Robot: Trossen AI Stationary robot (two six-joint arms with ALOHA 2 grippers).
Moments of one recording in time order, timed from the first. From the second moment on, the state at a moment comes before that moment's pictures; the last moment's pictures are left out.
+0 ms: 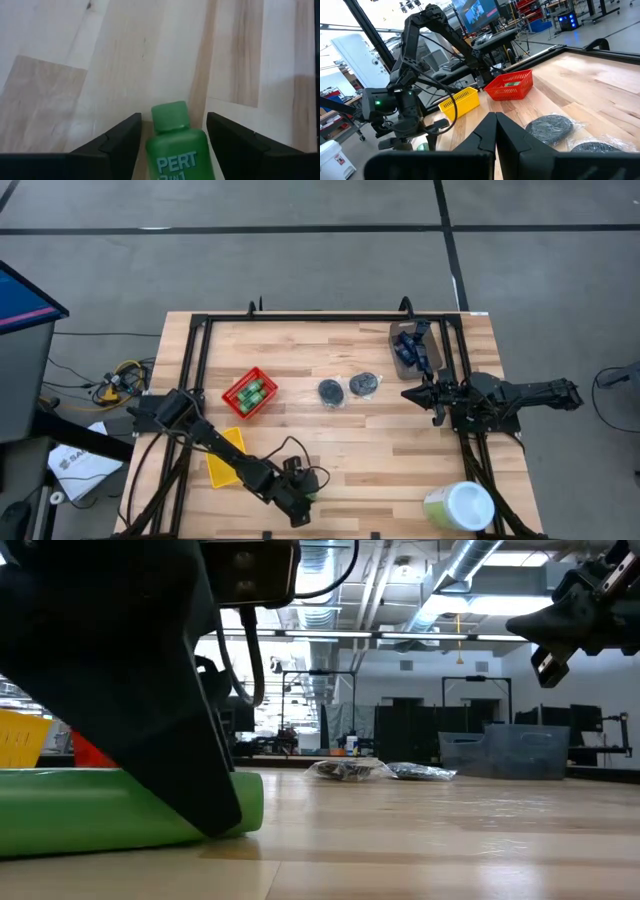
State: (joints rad) left arm -0.62 2.07 1.28 -0.26 -0.30 -0.79; right arm 0.09 0.03 0.01 0.02 0.14 0.44
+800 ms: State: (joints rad) left arm -0.54 2.03 1.27 -0.30 -0.29 -0.79; right arm 0.09 0.03 0.01 0.02 0.14 0.44
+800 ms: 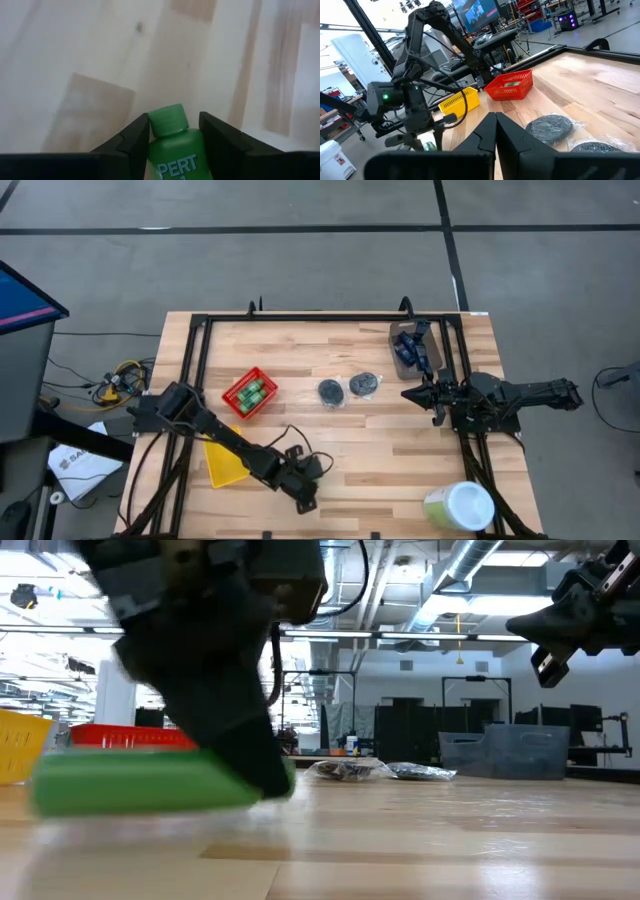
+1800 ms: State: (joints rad) left arm -0.11 1.20 0.82 -0.84 -0.62 -0.79; right arm 0.09 0.03 0.01 0.02 0.14 0.44
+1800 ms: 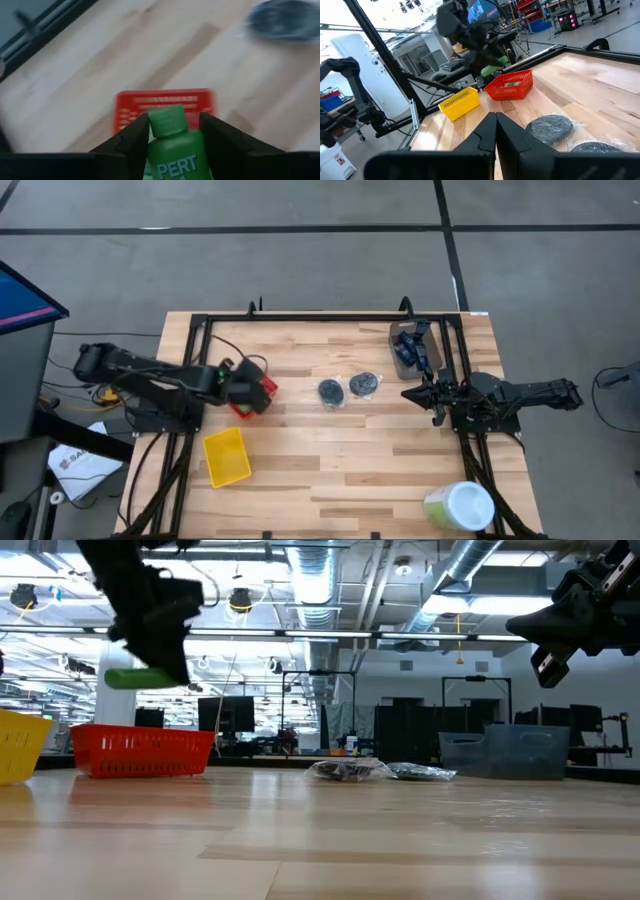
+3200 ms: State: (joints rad) left arm -0.01 1.57 0.92 -0.07 -0.49 -0.80; right arm 0.09 0.03 0.01 0.02 0.14 0.44
